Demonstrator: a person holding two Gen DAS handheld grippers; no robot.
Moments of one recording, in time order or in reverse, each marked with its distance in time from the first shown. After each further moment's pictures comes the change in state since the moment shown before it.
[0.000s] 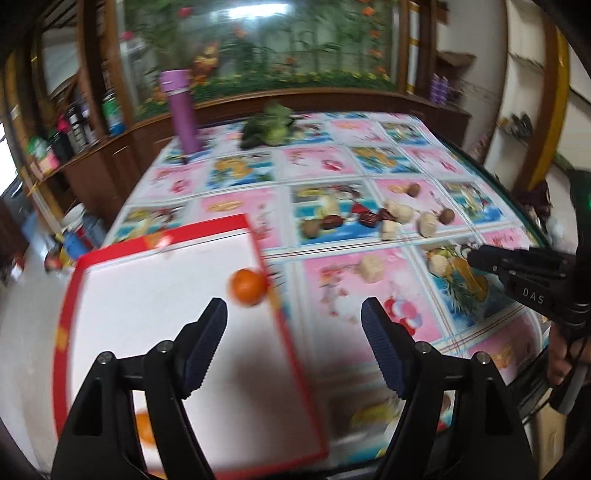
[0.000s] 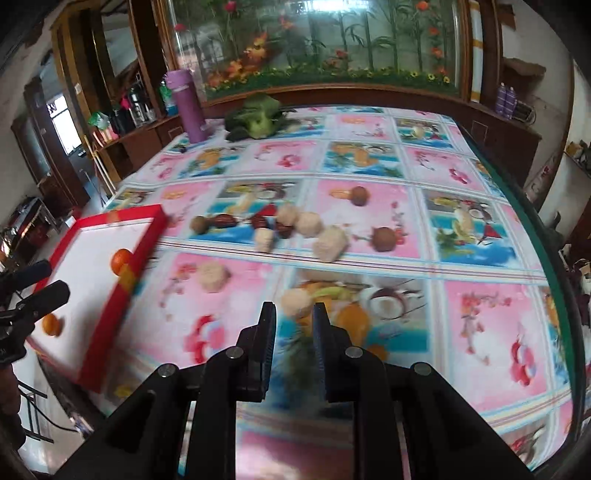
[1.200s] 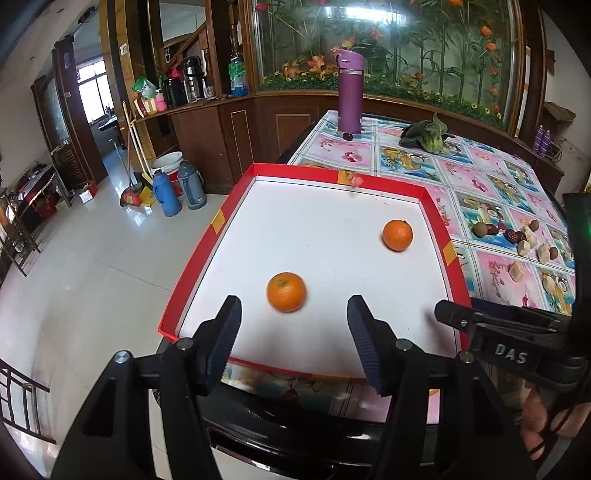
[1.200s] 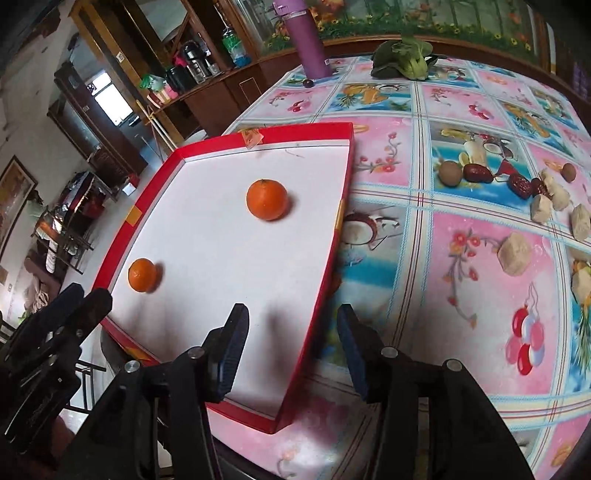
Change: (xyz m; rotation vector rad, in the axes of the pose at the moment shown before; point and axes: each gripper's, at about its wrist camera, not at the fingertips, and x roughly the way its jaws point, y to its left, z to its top) left arm -0.060 0.163 -0.082 -0.330 -0.015 0.299; right arm 0.064 0.210 -0.004 -0.016 0.197 0.256
